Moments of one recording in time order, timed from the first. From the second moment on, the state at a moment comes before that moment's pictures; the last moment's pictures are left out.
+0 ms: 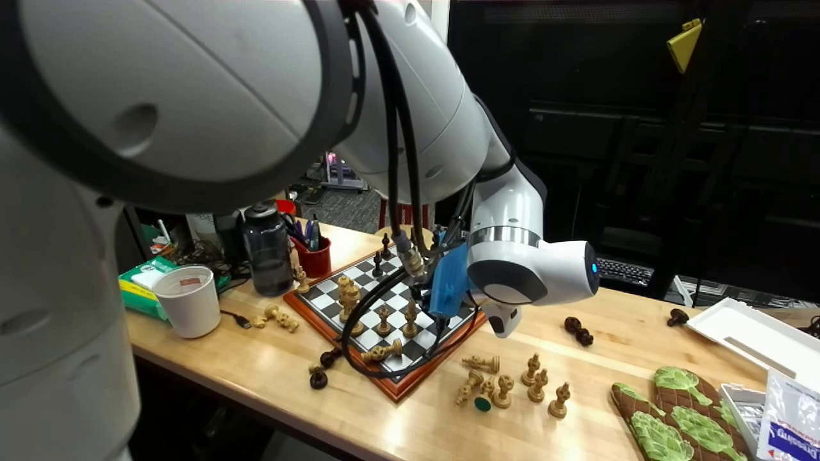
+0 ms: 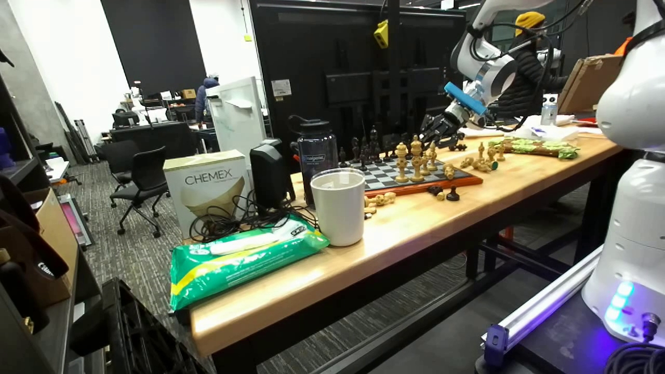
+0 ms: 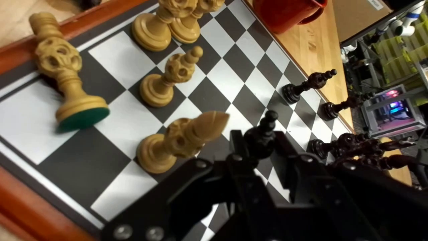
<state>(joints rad) -0.26 0.17 -0.24 -2.20 1.06 1.86 0.00</state>
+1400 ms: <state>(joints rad) -0.29 0.29 -0.25 -2.06 1.07 1.76 0.06</state>
